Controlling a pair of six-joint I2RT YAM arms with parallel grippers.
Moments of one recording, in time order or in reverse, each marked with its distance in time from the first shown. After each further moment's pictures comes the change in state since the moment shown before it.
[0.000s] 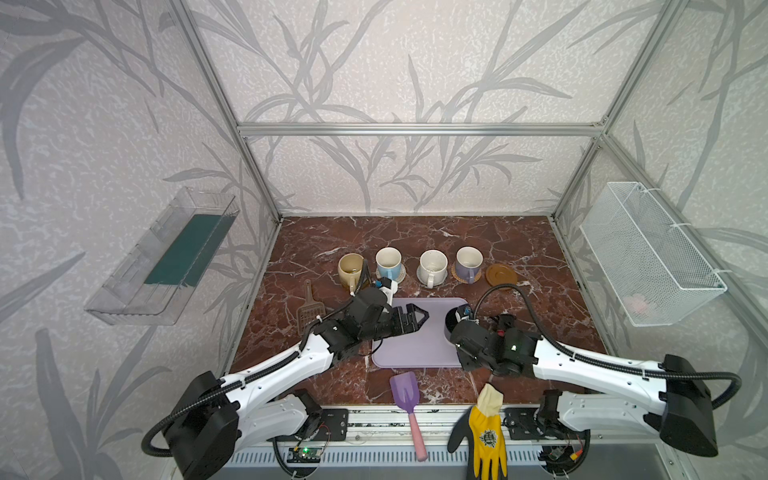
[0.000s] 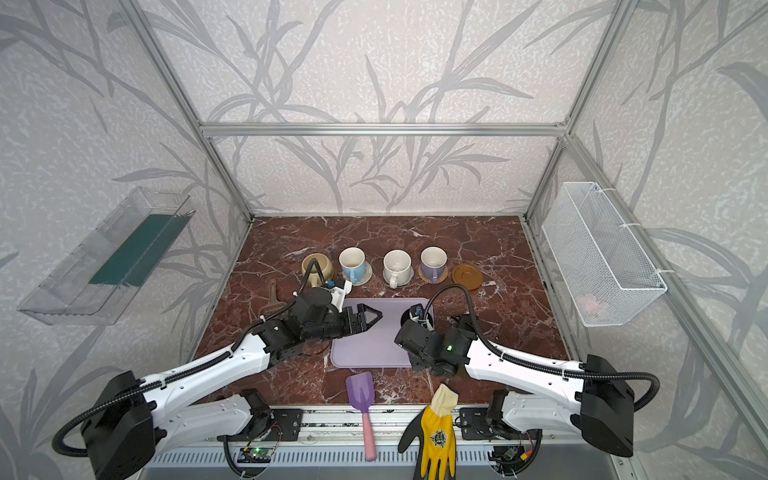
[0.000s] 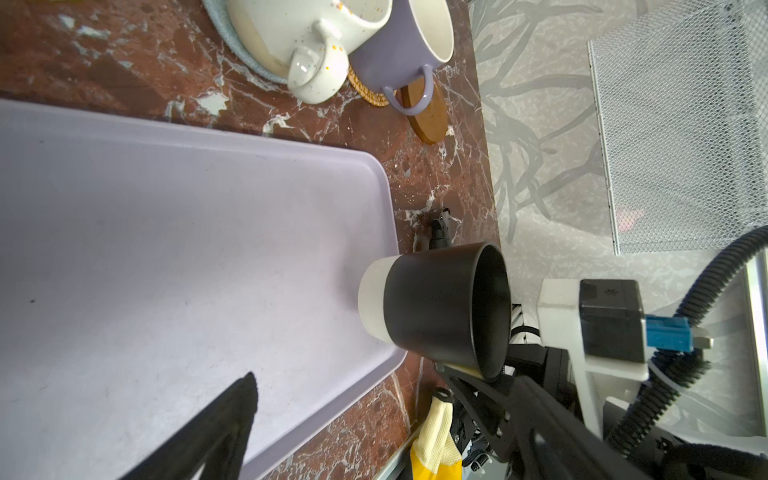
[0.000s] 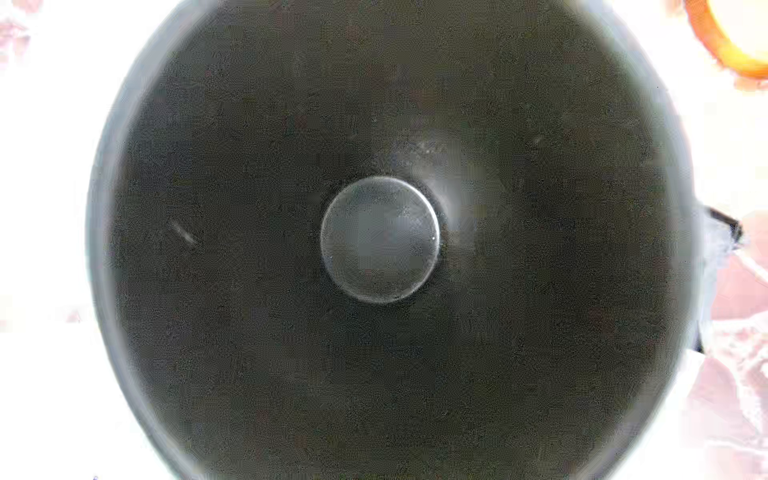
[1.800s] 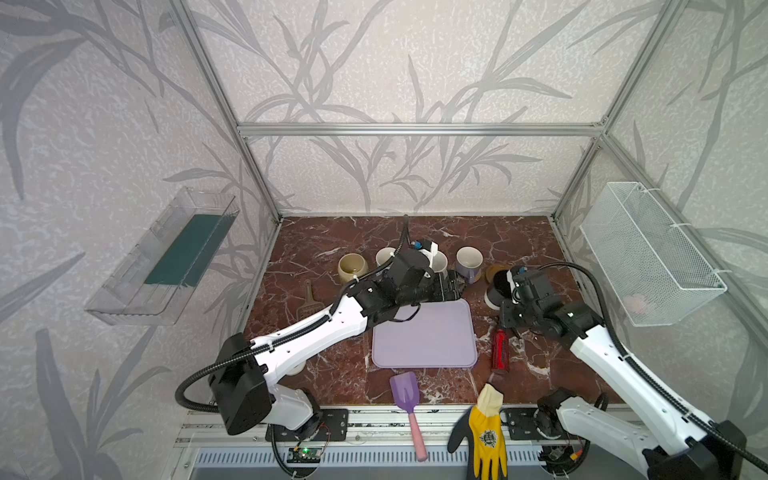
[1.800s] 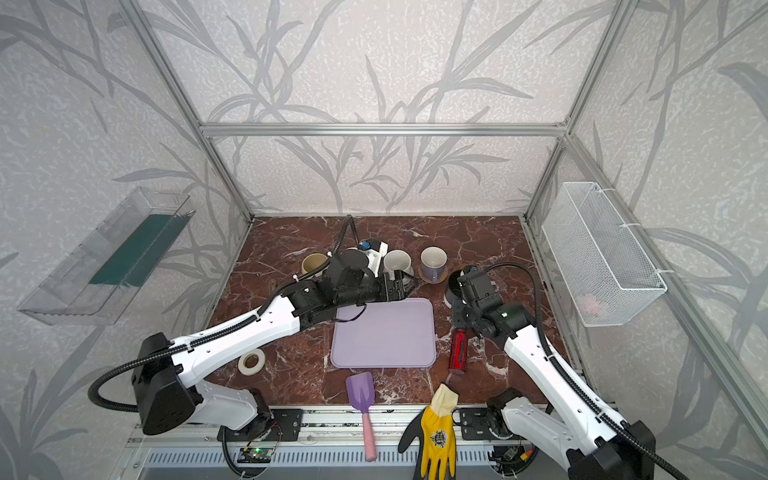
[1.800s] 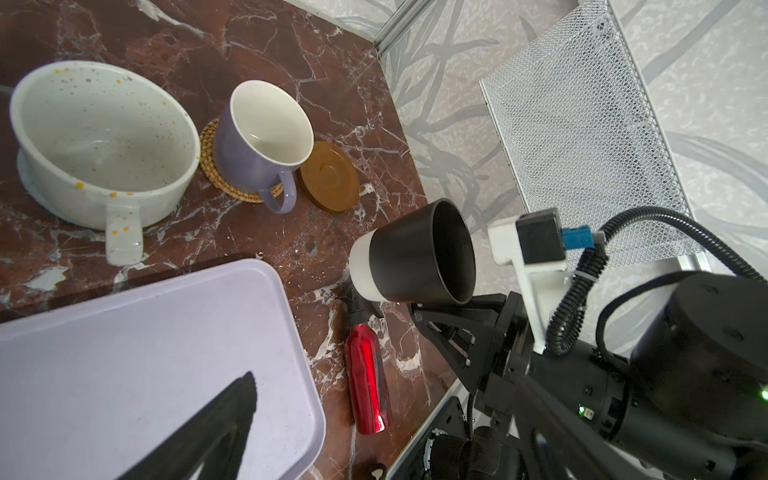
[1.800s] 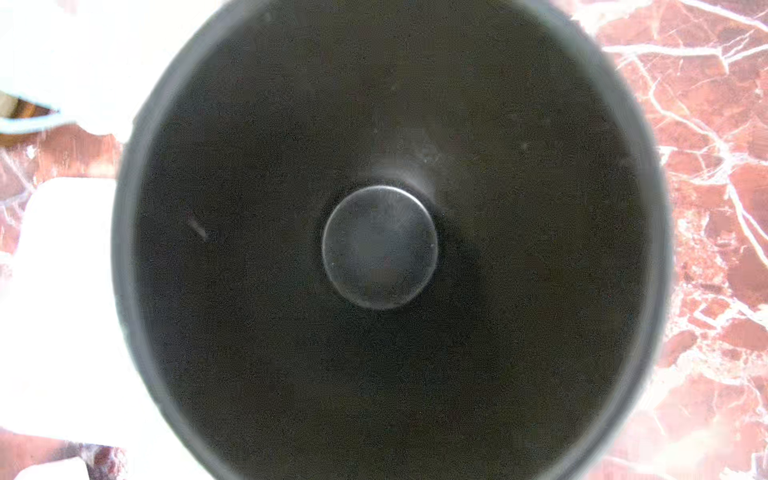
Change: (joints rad) left arm -0.125 0.311 0.565 -0.168 -0.141 0.111; right arm -0.686 -0.148 0.131 -0.085 -0.209 -0.367
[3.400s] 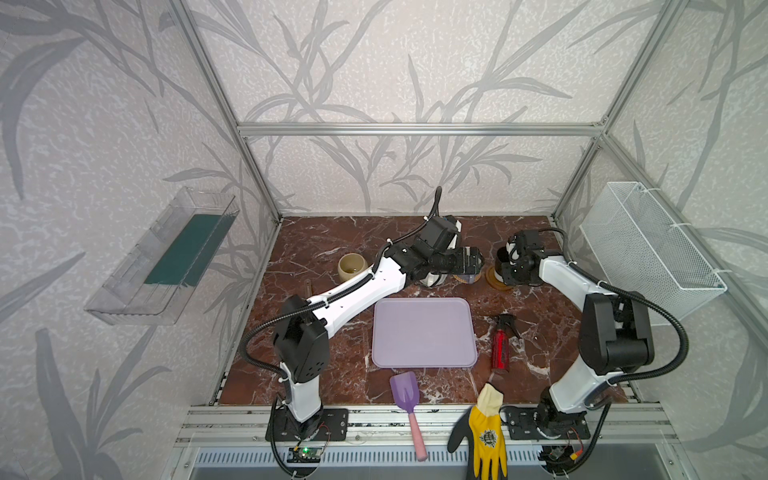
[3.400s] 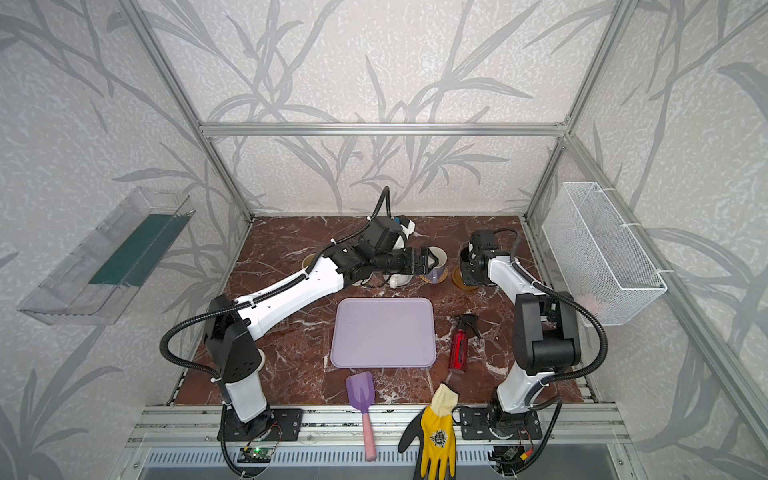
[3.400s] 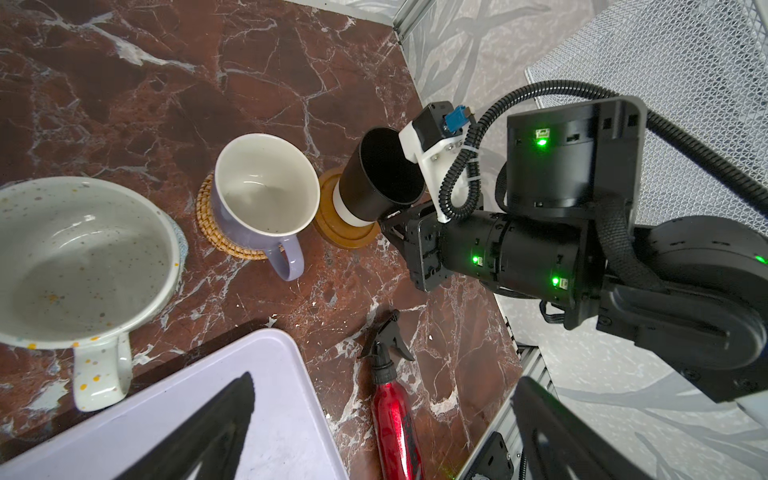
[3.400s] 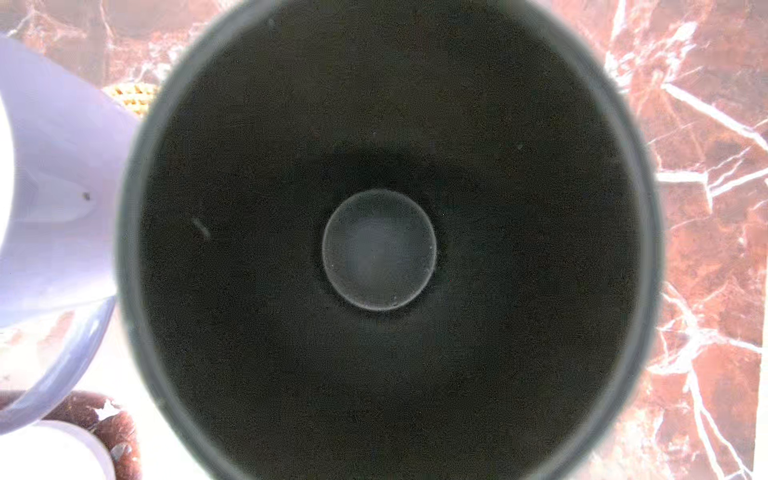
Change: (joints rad) left arm 0.058 0.390 0.481 -0.235 0.066 0.151; right arm -0.325 0.695 0.300 0.250 -0.037 -0.330
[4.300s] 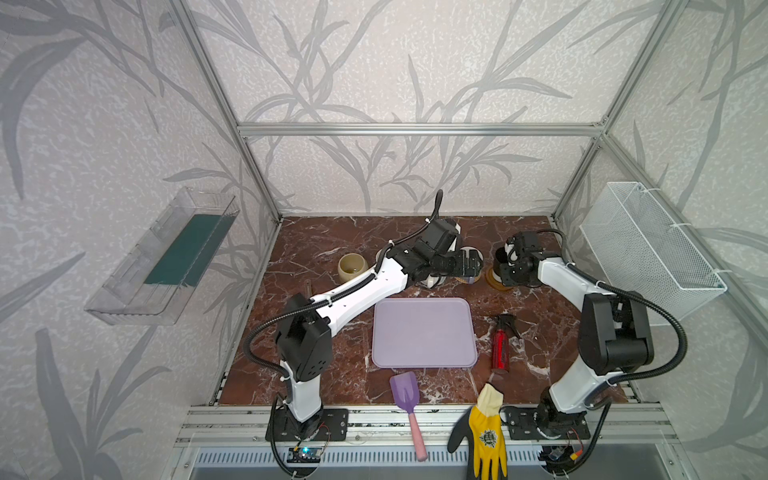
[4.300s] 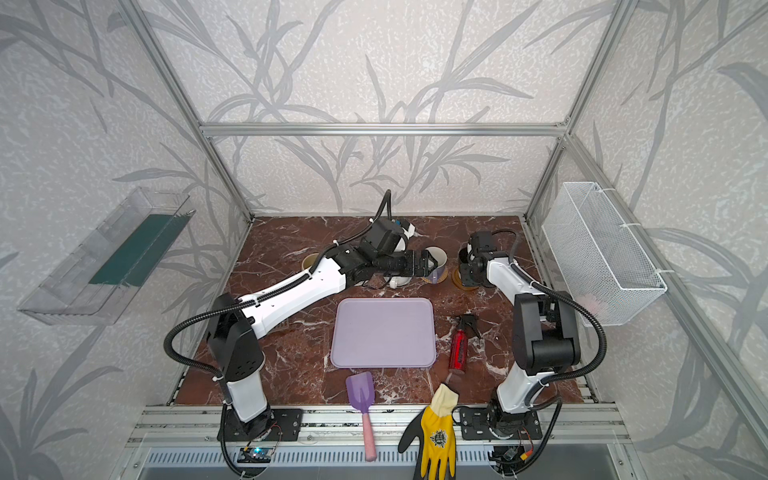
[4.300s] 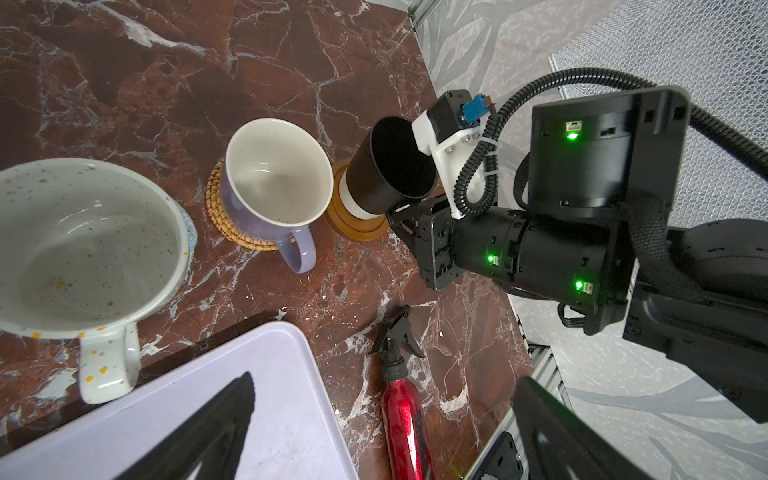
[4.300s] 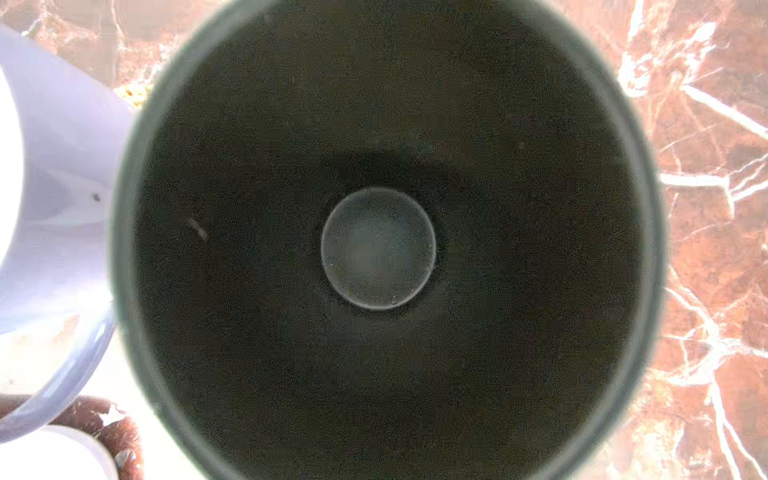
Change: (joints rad) left arm 0.000 0.012 -0.015 -0.007 -0.010 -0.002; right arm 0.000 0.001 -0.024 0.034 -0.009 0.006
